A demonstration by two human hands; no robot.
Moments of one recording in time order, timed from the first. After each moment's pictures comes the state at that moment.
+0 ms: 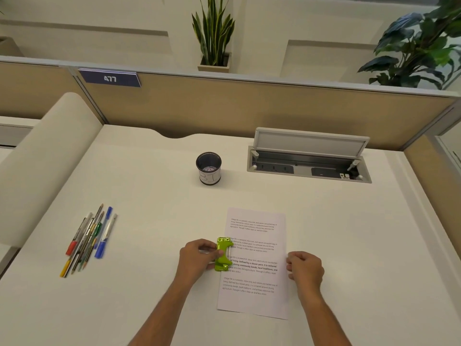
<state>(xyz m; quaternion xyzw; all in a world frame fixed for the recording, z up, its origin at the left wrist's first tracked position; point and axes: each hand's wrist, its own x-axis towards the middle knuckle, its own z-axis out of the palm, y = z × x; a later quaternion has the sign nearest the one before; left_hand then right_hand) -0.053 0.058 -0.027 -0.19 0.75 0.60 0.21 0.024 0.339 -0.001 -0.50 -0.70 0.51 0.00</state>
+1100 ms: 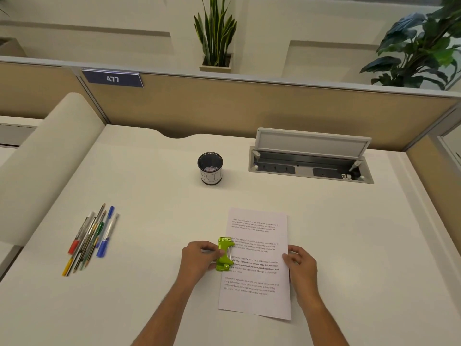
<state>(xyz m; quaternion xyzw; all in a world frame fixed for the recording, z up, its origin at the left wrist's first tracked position) -0.051 0.062 -0.025 -0.20 0.75 0.60 0.21 0.029 0.340 -0.022 -0.40 -0.68 0.61 0.01</state>
